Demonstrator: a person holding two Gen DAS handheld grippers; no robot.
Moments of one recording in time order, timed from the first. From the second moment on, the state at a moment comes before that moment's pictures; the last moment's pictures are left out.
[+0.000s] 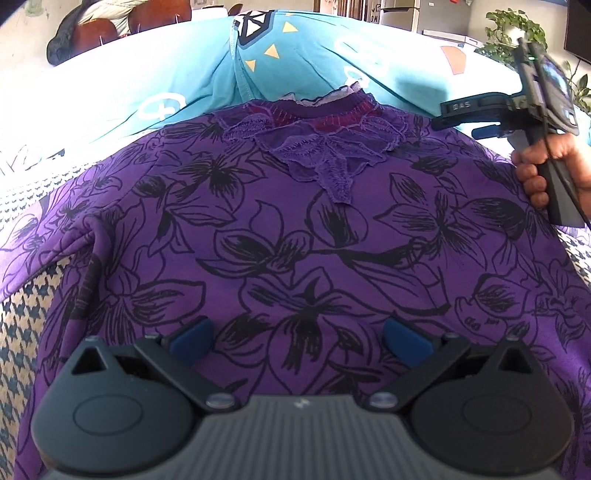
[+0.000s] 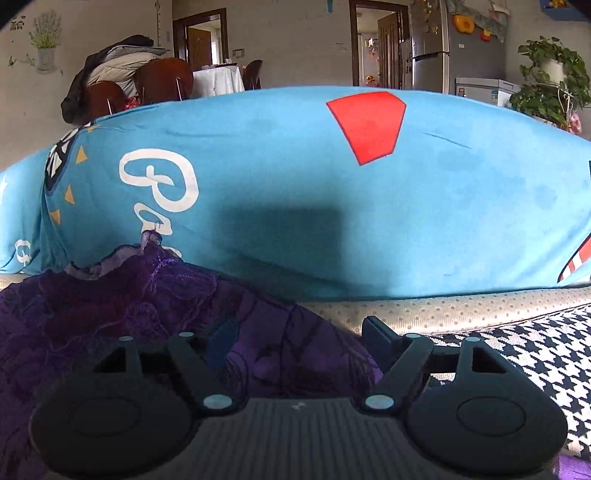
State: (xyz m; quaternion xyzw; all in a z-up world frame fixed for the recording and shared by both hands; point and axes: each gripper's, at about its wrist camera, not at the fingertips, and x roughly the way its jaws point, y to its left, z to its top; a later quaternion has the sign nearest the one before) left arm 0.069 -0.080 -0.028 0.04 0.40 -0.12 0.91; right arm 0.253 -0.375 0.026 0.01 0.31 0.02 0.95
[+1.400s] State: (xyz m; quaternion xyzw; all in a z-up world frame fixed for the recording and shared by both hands) left arm 0.070 -0.076 -0.023 0.02 0.41 -0.12 0.90; right arm 0.199 -0.390 0.050 0.09 0.32 -0.05 0.94
